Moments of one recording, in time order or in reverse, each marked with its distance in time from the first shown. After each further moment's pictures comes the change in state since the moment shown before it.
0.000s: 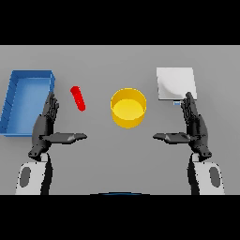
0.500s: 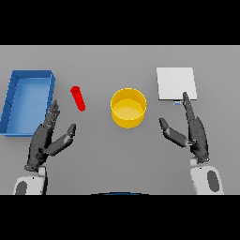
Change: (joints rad) left arm 0.151 0.063 -0.119 -0.197 -0.125 -0.030 -0.017; right arm 0.044 -0.072 0.106 -0.066 0.261 -0.078 -0.110
